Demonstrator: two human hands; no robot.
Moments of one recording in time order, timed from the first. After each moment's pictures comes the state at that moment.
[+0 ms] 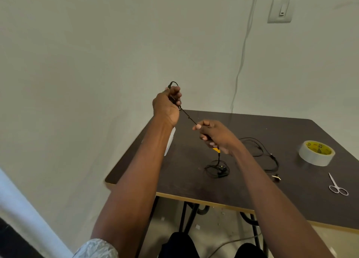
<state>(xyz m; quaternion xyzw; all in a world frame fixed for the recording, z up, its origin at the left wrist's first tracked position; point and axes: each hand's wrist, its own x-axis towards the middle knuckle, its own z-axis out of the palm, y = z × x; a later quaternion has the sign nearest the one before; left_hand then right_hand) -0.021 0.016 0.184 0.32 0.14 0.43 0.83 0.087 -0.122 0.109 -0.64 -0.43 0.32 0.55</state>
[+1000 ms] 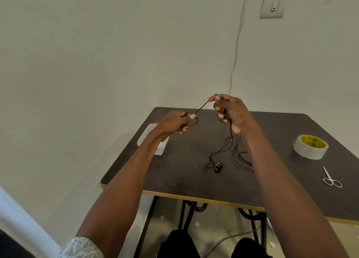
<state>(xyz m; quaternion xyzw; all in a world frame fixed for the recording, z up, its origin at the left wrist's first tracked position) -0.027 0.015 0.134 0.82 0.12 0.18 0.52 0.121 -0.145 0.157 -0.55 -0.38 0.24 0.70</state>
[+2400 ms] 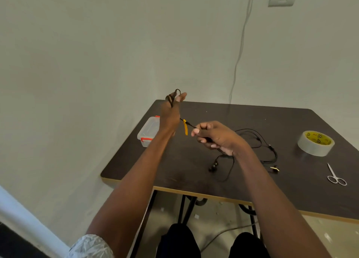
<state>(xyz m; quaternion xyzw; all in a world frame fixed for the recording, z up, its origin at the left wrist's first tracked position) 0.002 0.021 0.109 0.65 0.17 0.45 0.58 0.079 -0.140 0.102 -0.62 -0.46 0.38 0.52</state>
